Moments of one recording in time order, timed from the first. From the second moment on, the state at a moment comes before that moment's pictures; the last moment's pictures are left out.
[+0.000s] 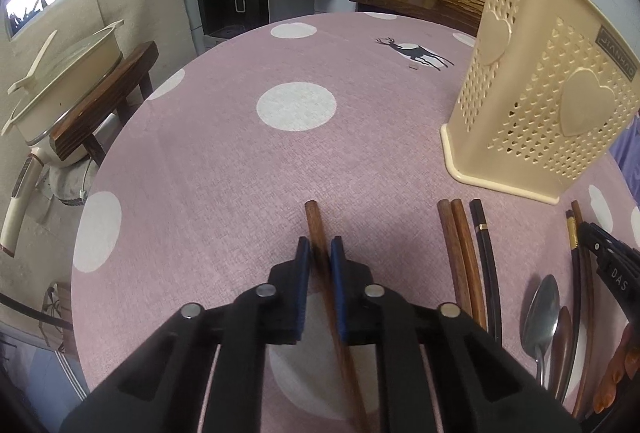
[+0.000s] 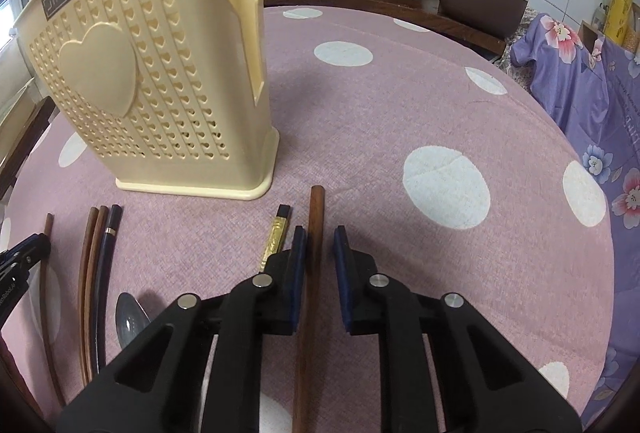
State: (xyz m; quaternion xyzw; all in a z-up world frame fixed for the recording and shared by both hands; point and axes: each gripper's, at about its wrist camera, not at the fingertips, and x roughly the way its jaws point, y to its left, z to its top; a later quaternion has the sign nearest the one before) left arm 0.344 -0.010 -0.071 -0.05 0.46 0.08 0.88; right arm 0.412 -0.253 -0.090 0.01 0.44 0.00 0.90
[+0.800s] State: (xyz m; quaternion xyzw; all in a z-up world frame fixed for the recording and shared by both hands) left arm 0.347 -0.019 -0.071 -0.05 0.45 0.07 0.89; right arm 0.417 -0.259 -0.090 0.04 0.44 0.02 0.90
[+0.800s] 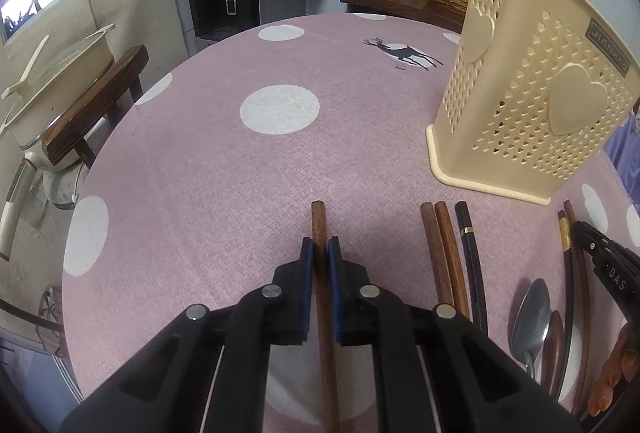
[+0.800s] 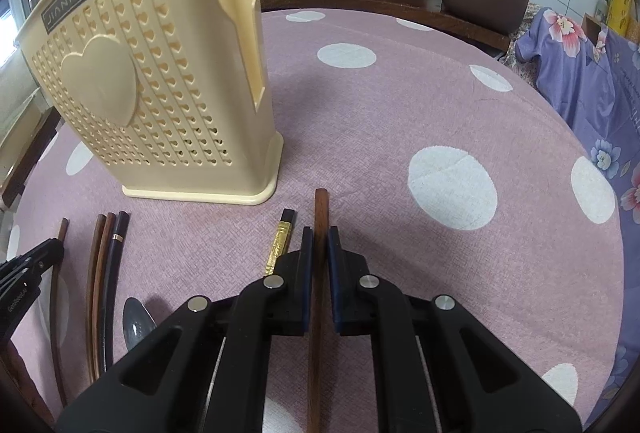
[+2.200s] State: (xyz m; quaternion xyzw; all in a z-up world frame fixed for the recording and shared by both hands) left arm 0.312 0.002 0.088 -0.09 0.27 -0.01 0.96; right arm 0.329 -0.288 0.079 0.07 0.23 0.06 0.97
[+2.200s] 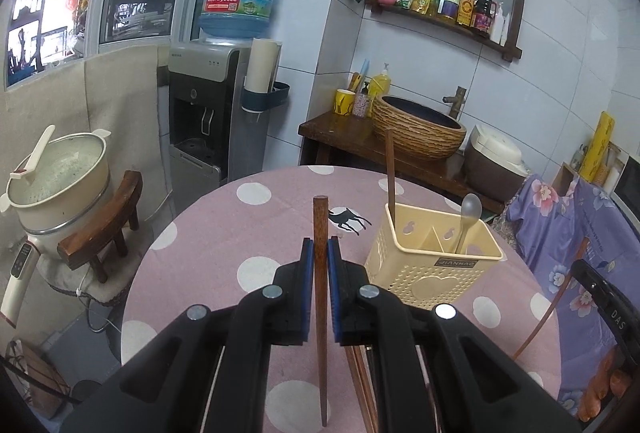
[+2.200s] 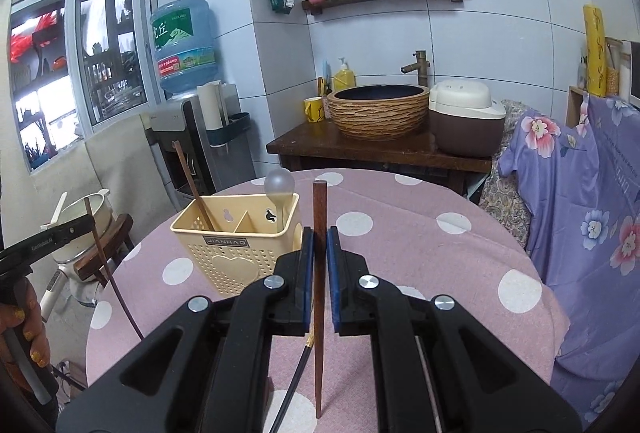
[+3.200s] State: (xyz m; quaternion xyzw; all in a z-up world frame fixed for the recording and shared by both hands) left arm 0.320 -0.001 0.147 -0.08 0.25 -0.06 0.96; right arm 0.344 -0.279 0.125 0.07 0.23 0.10 0.96
